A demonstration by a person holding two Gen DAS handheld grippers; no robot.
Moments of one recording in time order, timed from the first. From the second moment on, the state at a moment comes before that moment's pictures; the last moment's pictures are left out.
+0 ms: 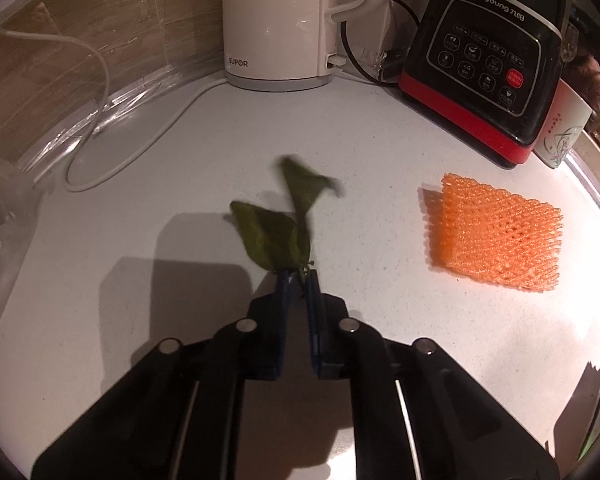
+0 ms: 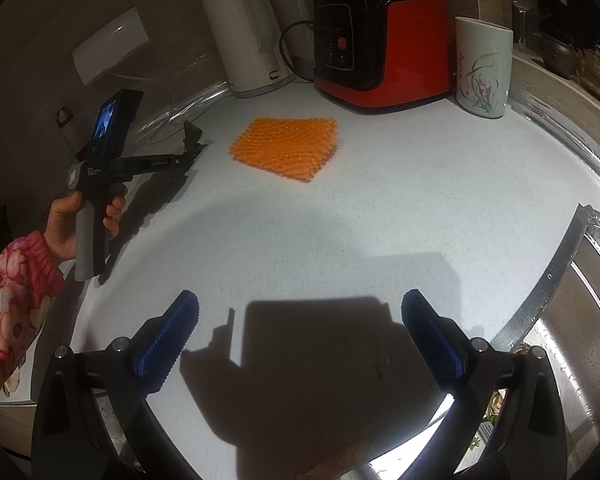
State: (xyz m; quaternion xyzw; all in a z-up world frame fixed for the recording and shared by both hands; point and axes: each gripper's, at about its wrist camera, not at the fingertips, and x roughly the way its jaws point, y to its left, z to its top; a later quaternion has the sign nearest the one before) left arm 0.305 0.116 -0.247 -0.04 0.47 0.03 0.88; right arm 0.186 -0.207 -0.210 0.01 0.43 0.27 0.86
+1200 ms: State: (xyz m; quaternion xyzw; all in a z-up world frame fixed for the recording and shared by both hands) left arm 0.165 0.071 -0.169 -0.05 0.41 -0.02 0.91; right arm 0.339 -0.085 -0.236 -0.17 0.42 0.35 0.82
